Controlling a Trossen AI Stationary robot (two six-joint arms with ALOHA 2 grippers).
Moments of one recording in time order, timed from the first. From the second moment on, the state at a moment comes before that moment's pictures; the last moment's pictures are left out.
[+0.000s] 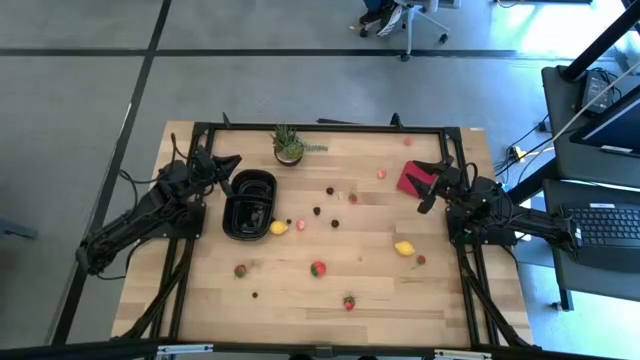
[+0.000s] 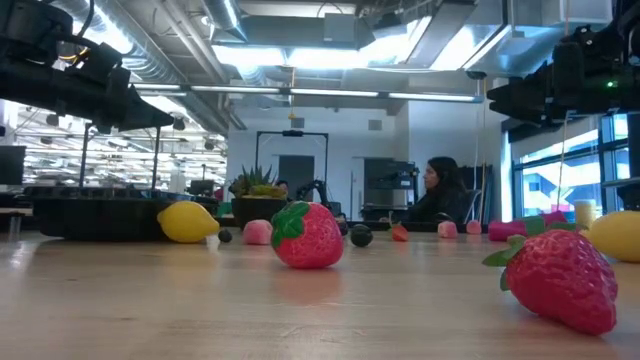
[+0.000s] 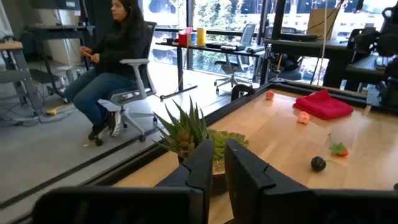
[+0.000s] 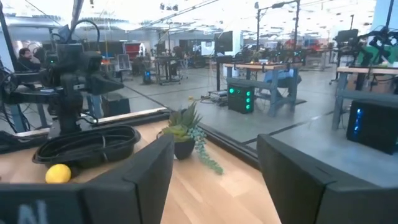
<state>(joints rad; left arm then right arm) 0.68 0.00 0.05 -0.11 -0.01 -0.02 -0.24 0.00 0.01 0.11 0.29 0.02</state>
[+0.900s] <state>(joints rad) 0.68 0.00 0.05 -0.09 -0.01 0.01 -0.24 0.00 0.01 0.11 0.29 0.05</state>
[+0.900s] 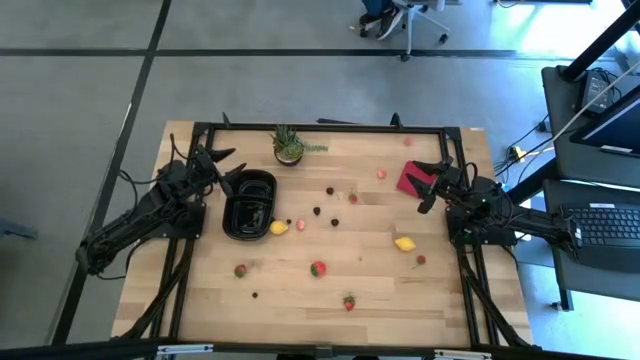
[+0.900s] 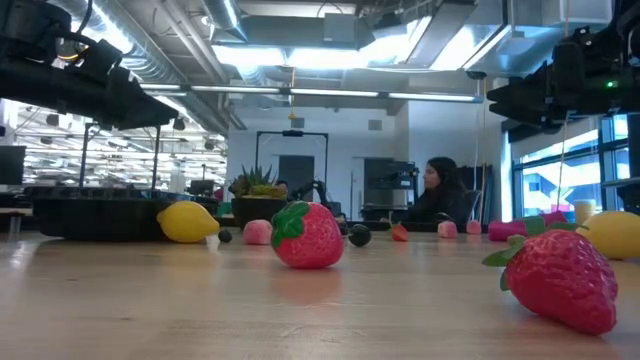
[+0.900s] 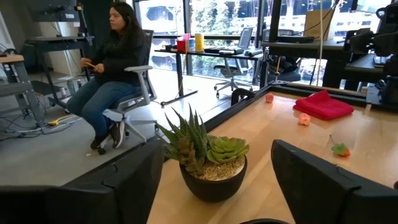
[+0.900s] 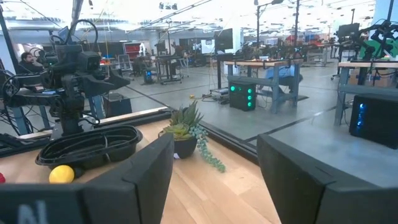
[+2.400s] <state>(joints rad) 0.29 0.46 0.51 -0.23 0.27 0.11 -0.24 0.00 0.01 0.18 0.29 0.02</state>
